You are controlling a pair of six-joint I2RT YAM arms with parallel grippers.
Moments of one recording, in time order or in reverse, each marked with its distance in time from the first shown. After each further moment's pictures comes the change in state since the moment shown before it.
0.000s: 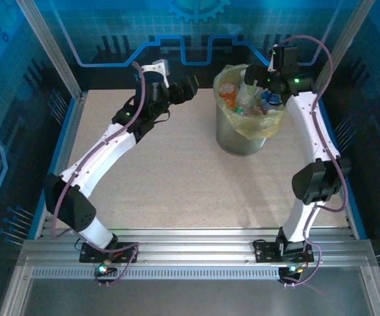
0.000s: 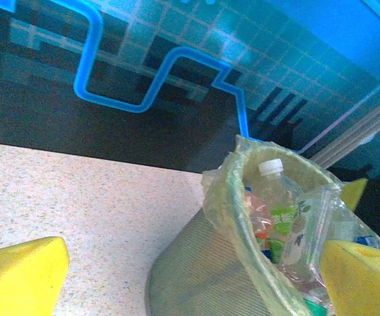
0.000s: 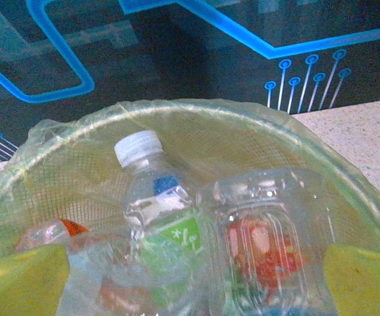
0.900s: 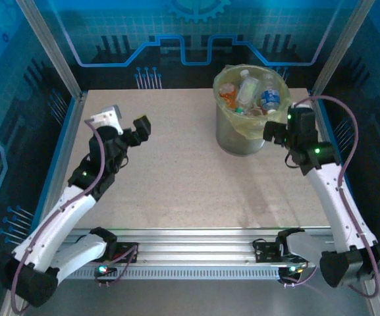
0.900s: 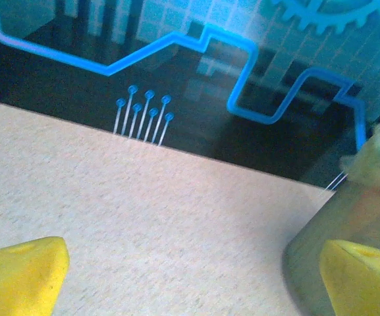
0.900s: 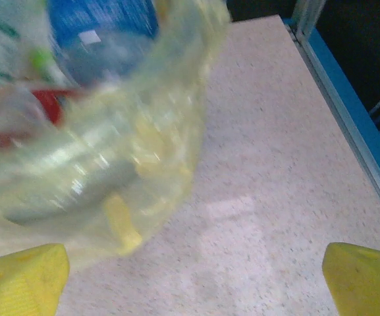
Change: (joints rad) left arm 0.083 -0.691 -0.719 0.041 -0.245 0.151; right arm 0.030 -0.764 -0.908 0.069 0.228 0.005
